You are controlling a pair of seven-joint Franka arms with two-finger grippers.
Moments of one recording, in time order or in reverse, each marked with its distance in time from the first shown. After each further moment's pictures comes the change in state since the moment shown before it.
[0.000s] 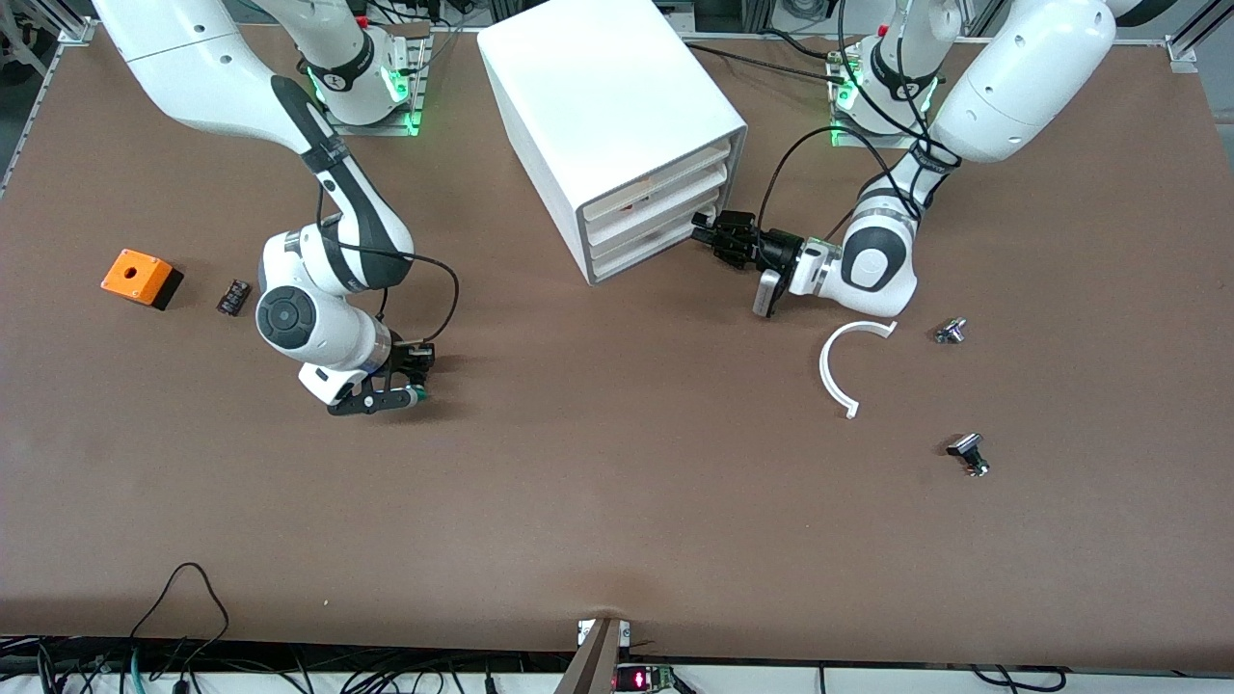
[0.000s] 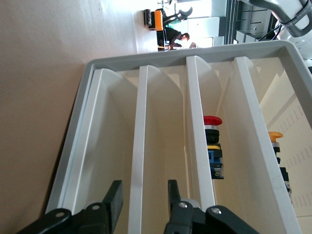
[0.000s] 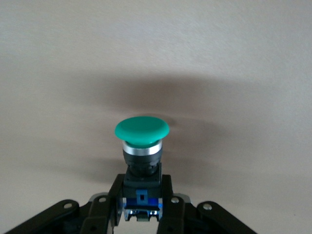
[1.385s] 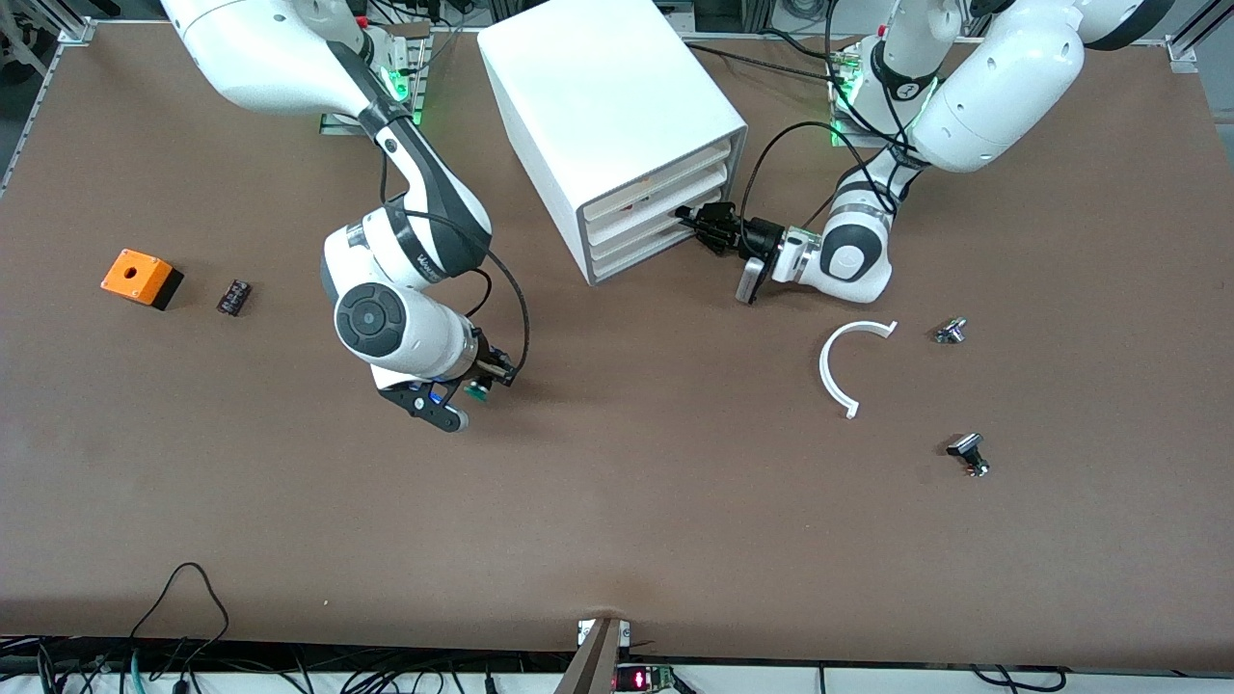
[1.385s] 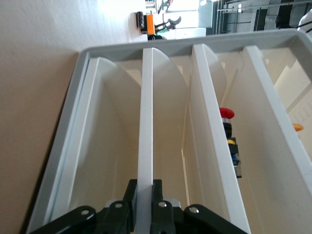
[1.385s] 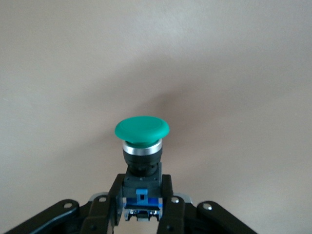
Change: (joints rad) left arm -0.021 0.061 -0.007 -0.021 -0.089 0.002 0.100; right arm 0.199 0.097 0.004 0.452 0.067 -0.314 0.797
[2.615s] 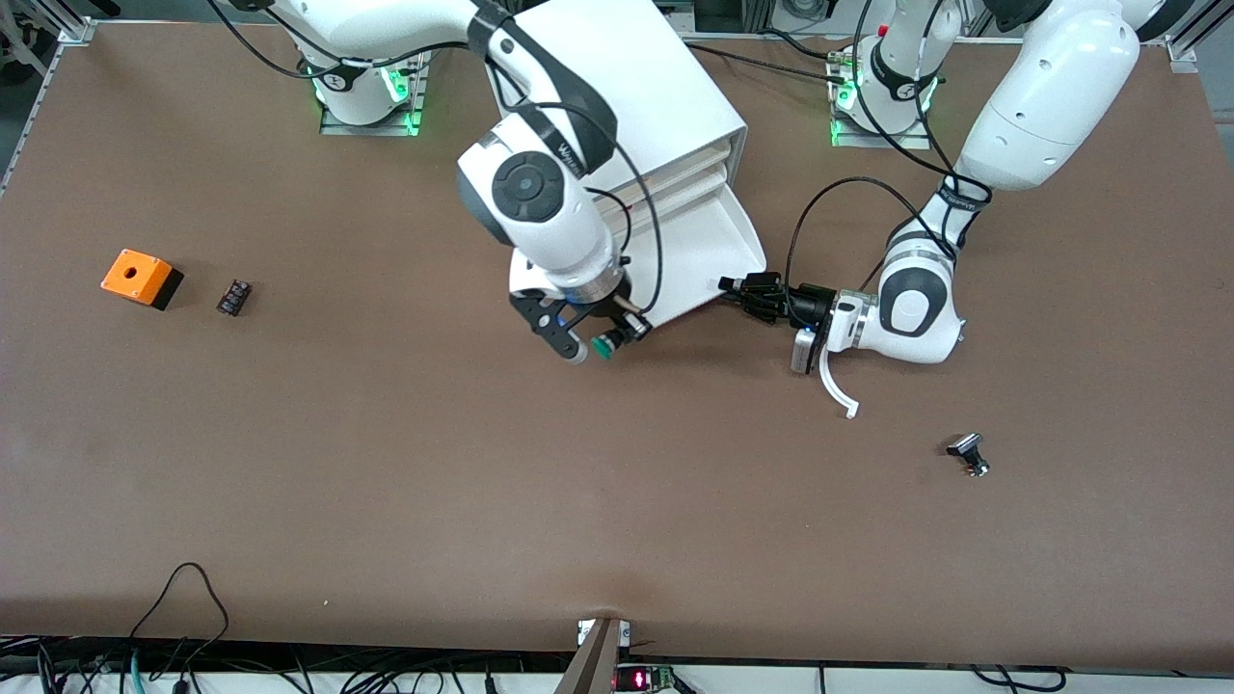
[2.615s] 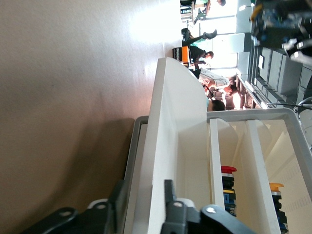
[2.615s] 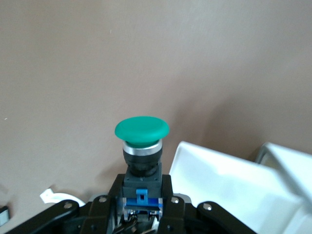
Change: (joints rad) left arm 0.027 -0.001 0.128 0.247 0.184 0.005 -0.243; right arm 0.303 0.025 0.001 0.117 0.005 0.189 0.623
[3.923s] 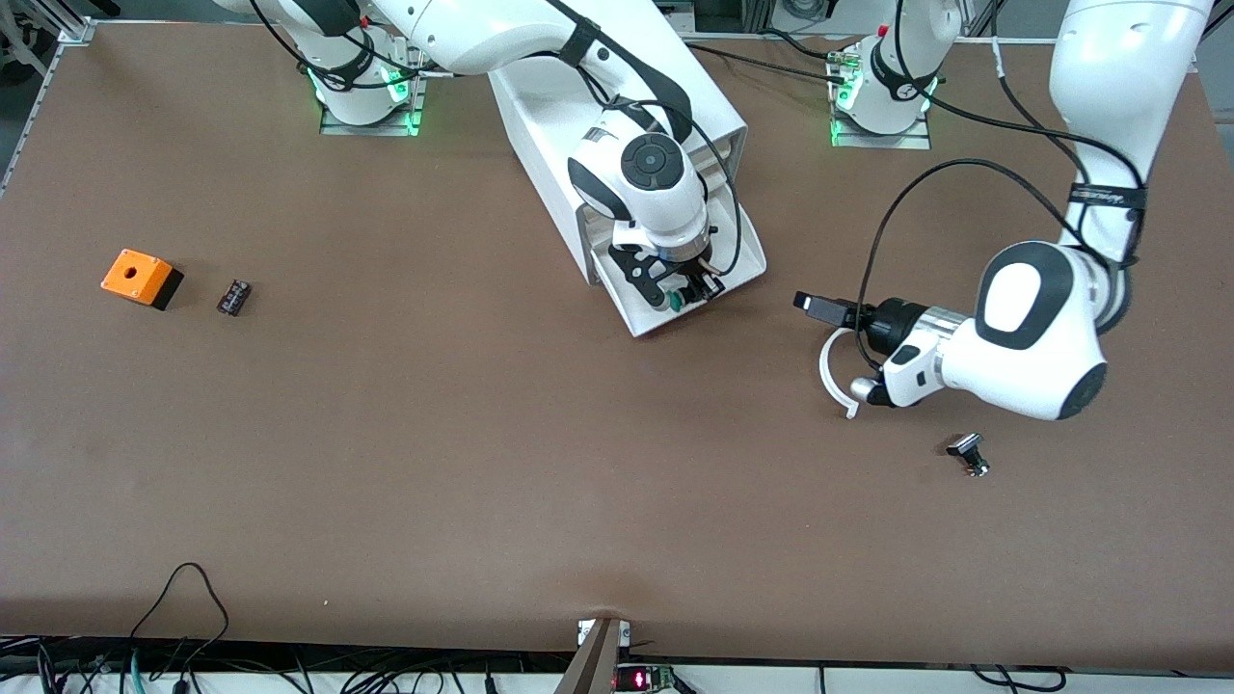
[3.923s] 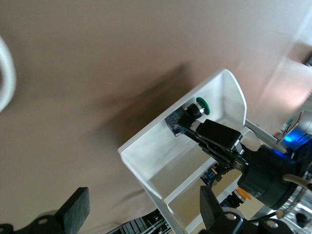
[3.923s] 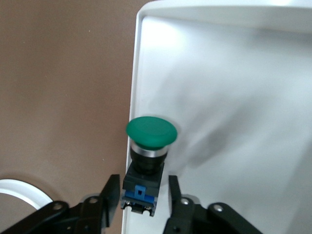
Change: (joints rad) left arm 0.015 -0.162 0.012 0.486 0.716 -0.314 -1.183; right arm 0.177 0.152 -0.002 0.004 -0.037 0.126 0.269
